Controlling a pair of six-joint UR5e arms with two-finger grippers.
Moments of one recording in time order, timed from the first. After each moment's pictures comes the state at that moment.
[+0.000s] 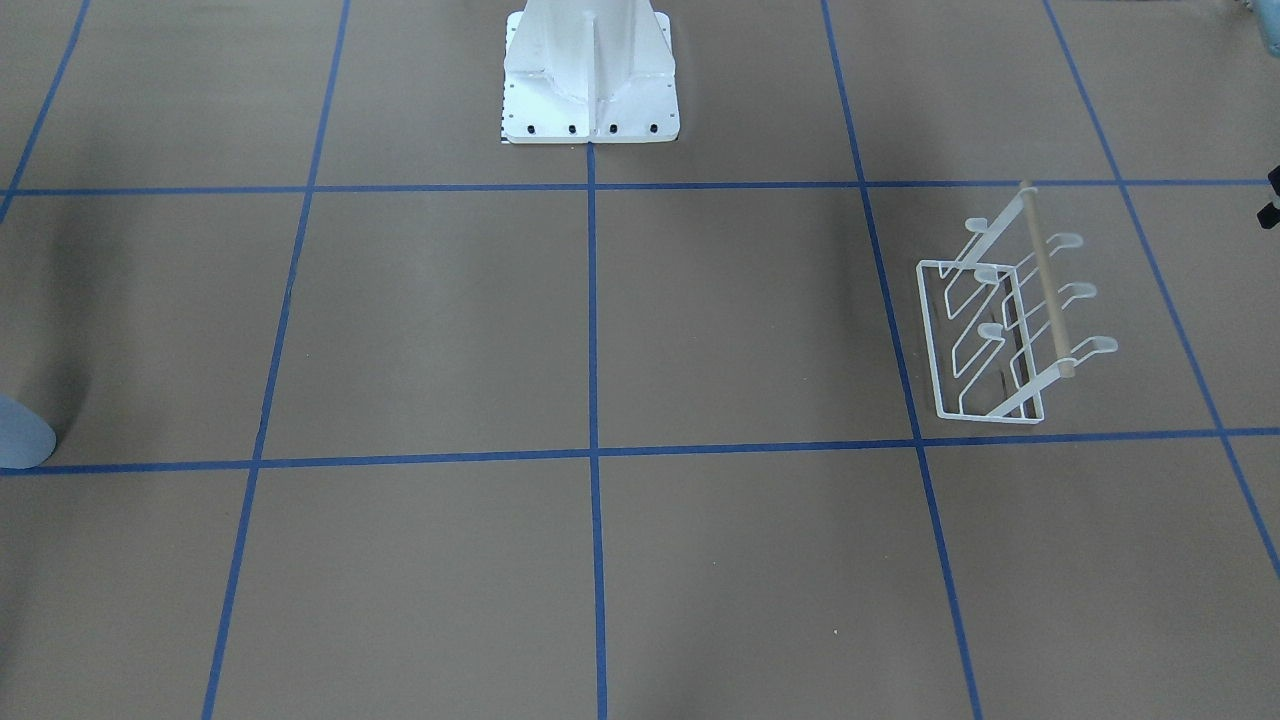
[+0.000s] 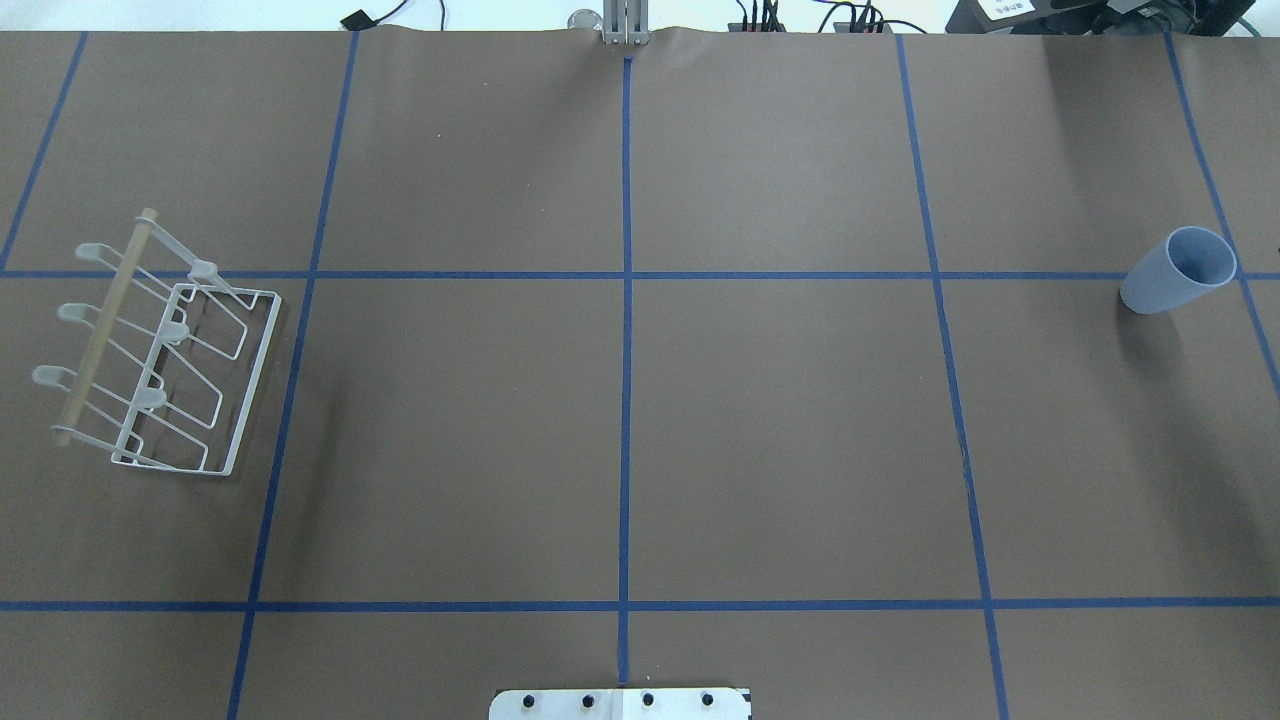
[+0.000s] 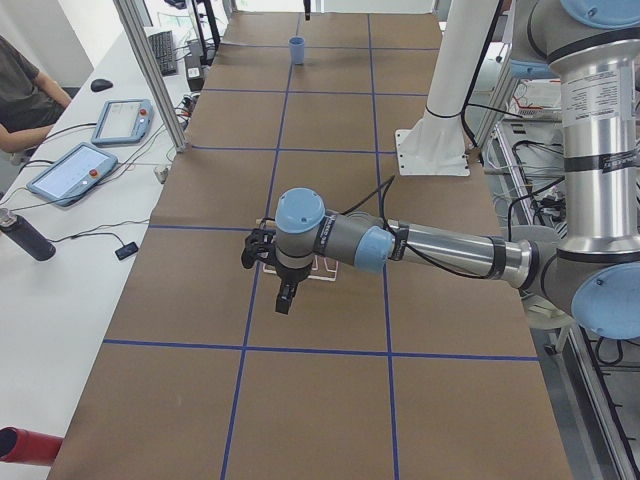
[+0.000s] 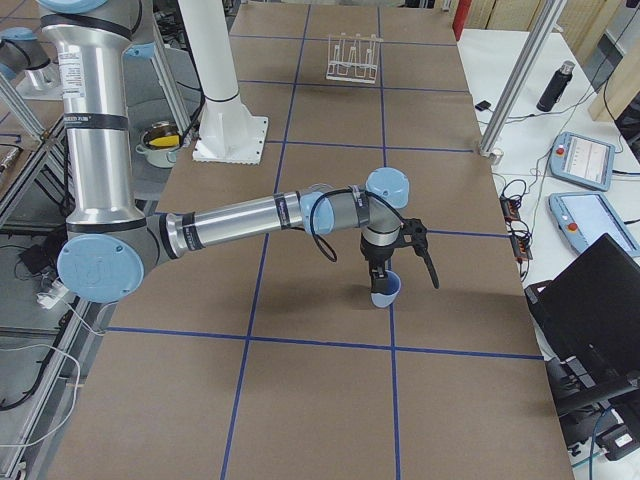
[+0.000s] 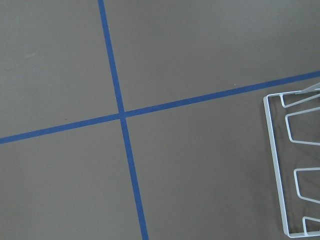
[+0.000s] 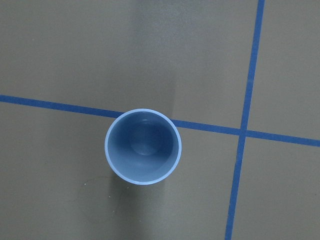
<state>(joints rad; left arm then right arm) -1.48 -1.42 -1.87 -1.72 -2.34 -0.08 1.39 -1.54 1.78 -1.61 2.28 0.13</state>
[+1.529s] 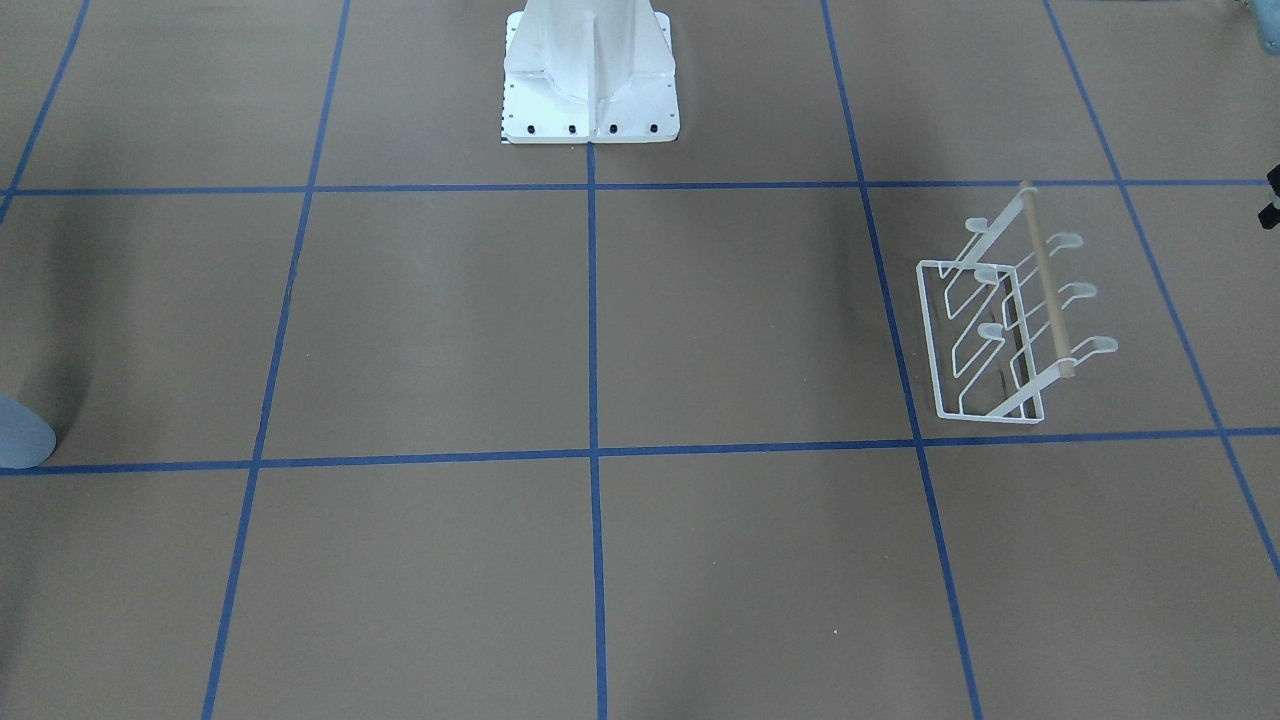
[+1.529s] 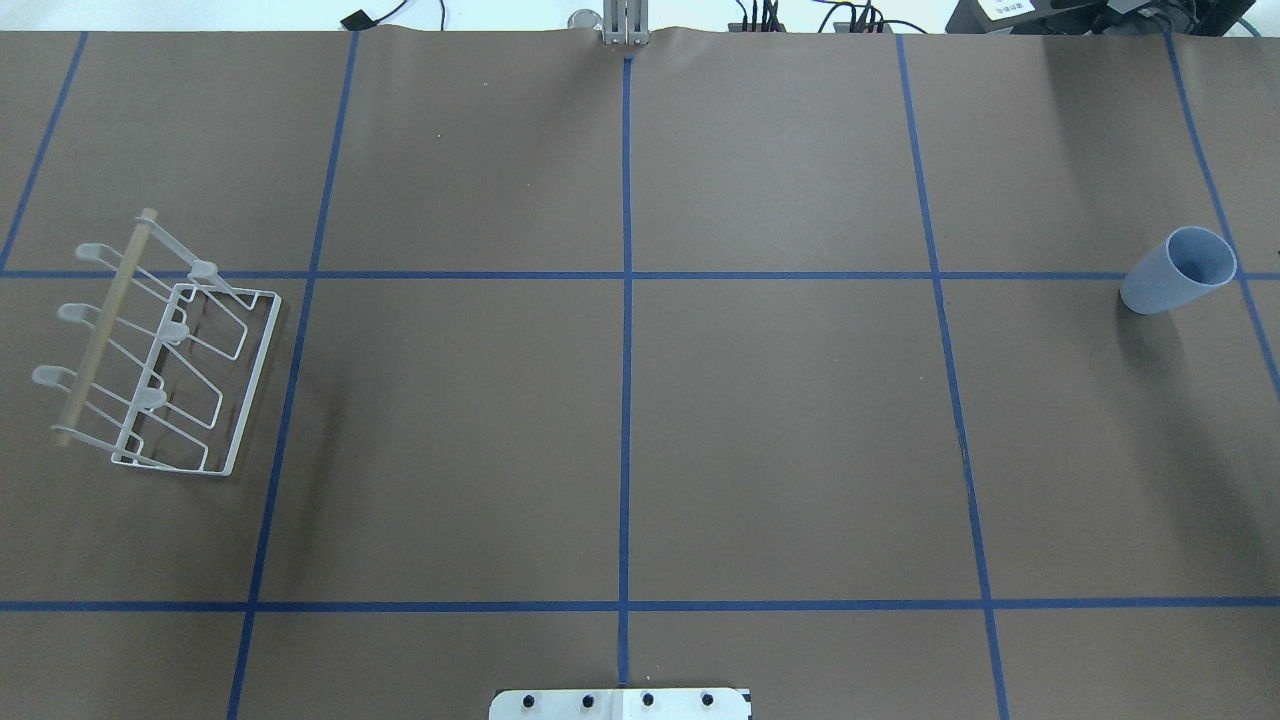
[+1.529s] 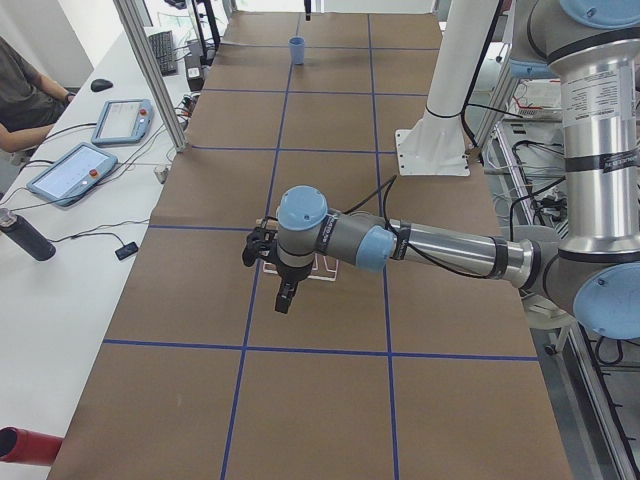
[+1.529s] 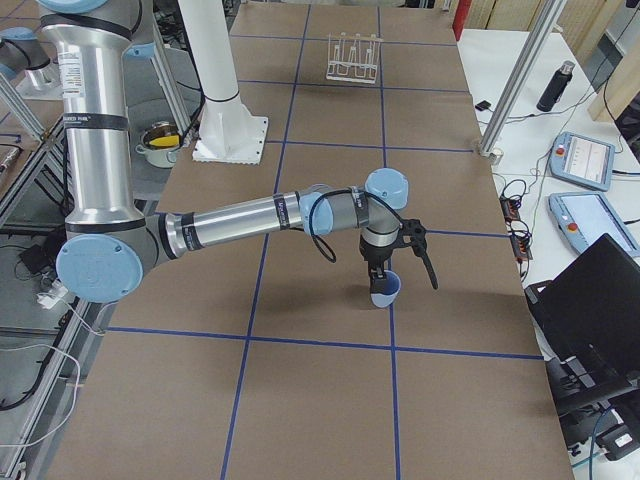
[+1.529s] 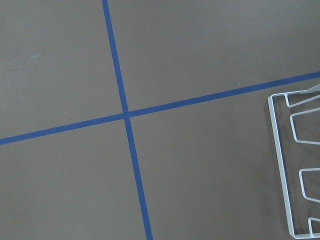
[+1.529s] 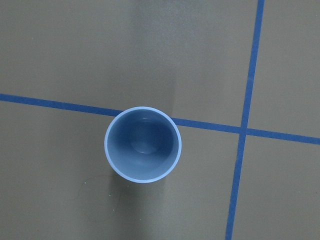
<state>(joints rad) -1.47 -1.41 -1.88 -1.74 -2.32 -0.08 1.38 -1.54 1.78 -1.61 2.28 0.13</state>
